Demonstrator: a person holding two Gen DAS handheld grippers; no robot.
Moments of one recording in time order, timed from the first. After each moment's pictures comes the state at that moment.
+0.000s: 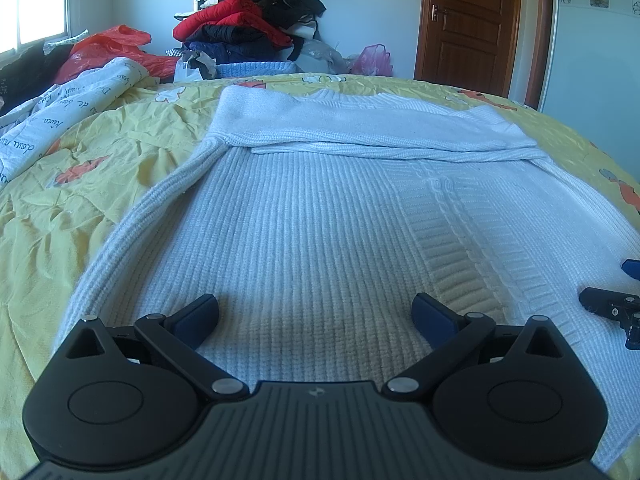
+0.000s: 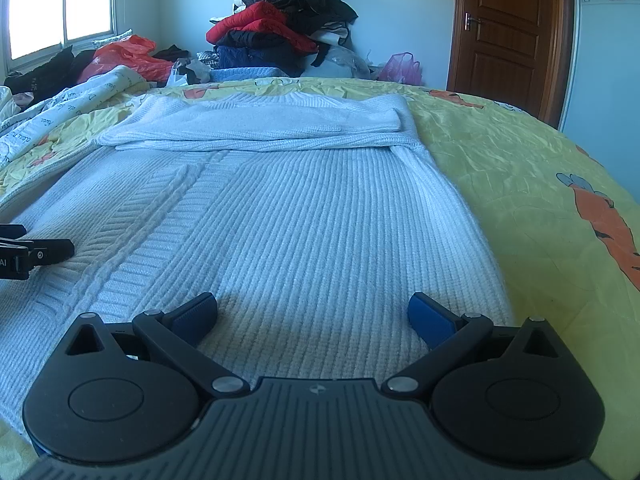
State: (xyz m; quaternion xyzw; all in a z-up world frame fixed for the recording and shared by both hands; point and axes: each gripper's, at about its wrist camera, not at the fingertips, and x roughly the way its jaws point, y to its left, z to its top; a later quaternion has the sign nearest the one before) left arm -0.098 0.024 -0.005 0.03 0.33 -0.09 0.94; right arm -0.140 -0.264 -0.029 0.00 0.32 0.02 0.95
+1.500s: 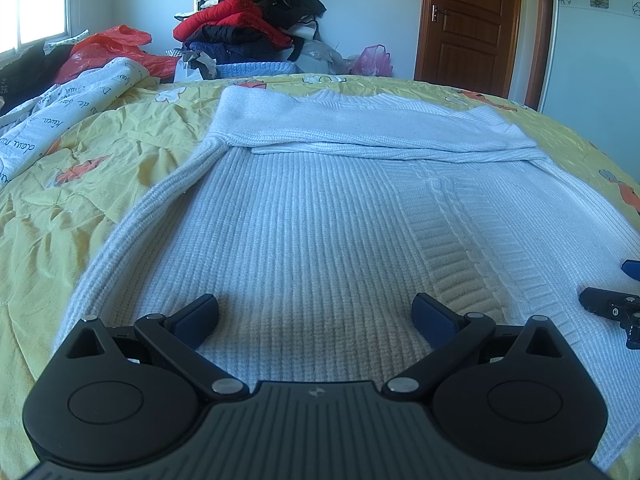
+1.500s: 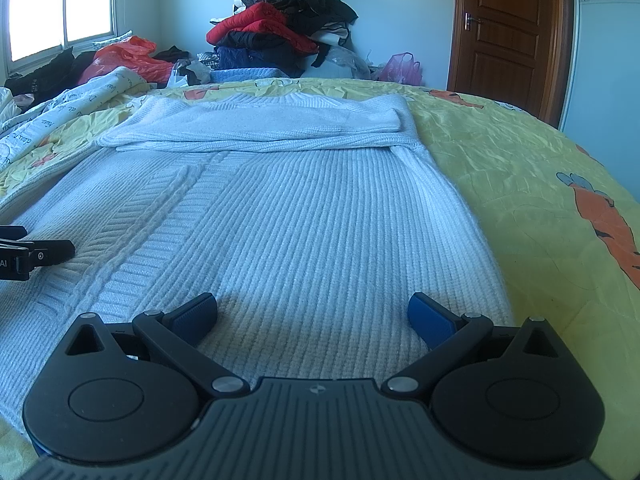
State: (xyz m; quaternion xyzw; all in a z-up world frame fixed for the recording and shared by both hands) left arm -0.098 0.024 -0.005 0.03 0.33 -0.09 0.94; right arm -0.141 -0.264 -0.029 0.00 0.32 0.02 0.95
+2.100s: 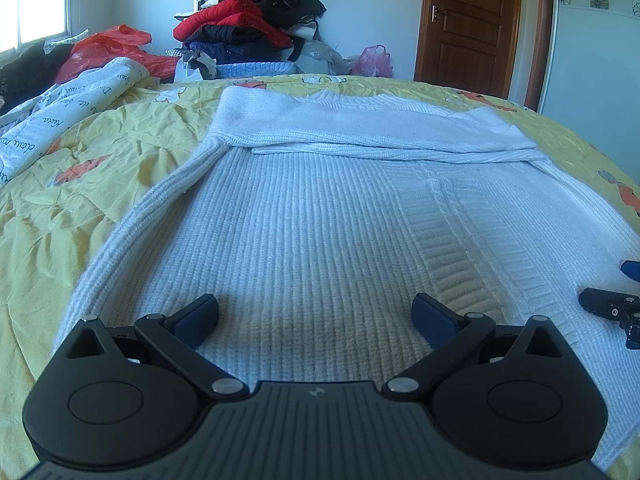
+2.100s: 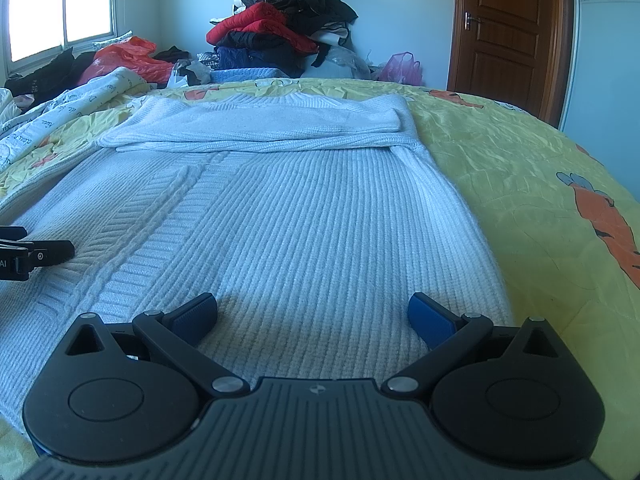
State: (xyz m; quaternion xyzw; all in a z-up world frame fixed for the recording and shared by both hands) left arm -0.099 0.024 -0.005 0.03 0.33 -0.09 0.94; right arm -0.141 -0.264 -0.030 0.00 0.32 0.02 0.95
